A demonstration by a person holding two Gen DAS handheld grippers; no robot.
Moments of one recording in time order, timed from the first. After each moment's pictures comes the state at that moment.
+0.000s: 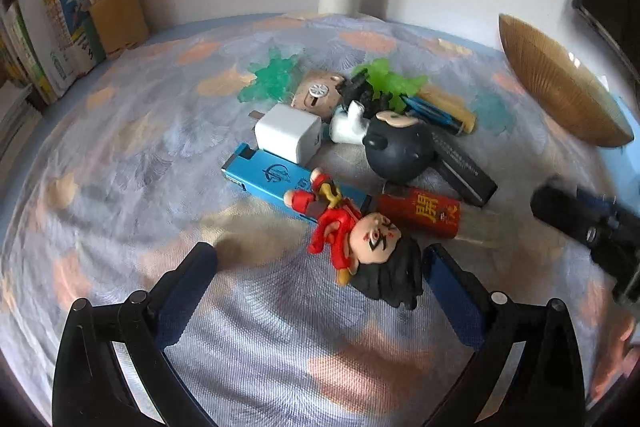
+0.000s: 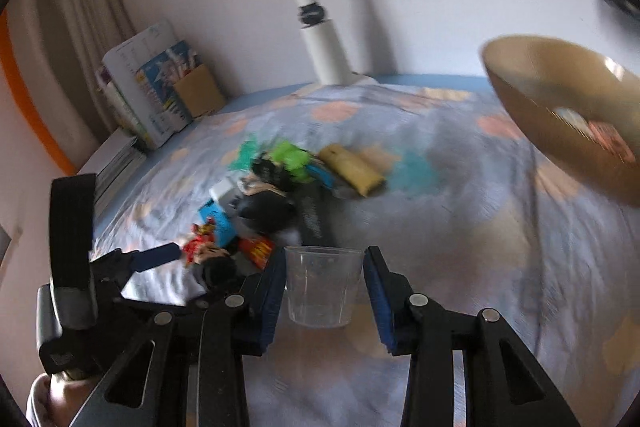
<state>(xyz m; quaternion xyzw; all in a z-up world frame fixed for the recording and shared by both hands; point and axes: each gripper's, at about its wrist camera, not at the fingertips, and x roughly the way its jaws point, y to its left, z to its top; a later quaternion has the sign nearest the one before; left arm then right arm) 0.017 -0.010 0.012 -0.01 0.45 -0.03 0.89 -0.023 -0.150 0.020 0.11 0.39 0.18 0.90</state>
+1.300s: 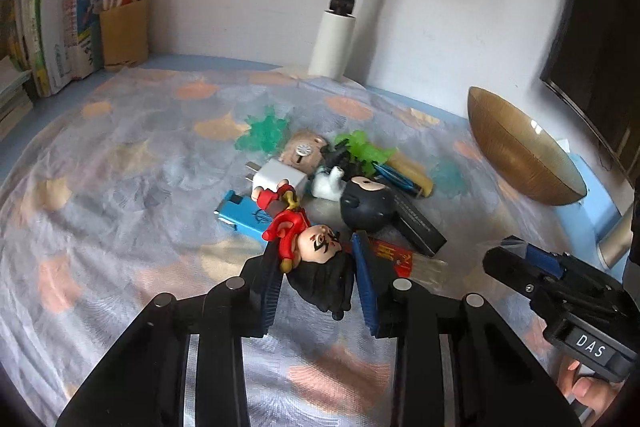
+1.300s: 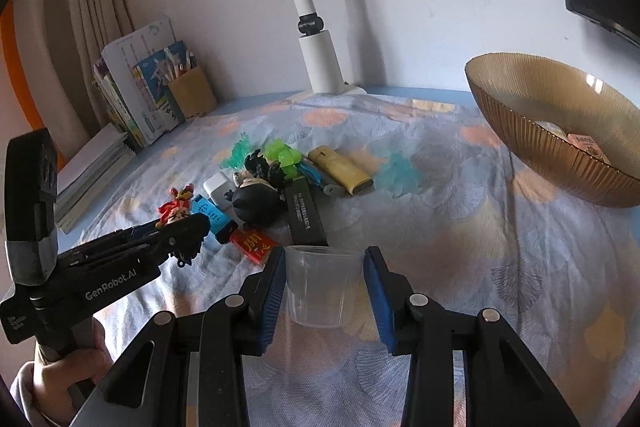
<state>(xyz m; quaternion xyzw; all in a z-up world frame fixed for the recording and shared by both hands) 0.001 0.005 0.036 -0.09 0.36 -0.07 0.92 -0.038 -0.147 0.021 0.08 0.37 0.16 0.91</state>
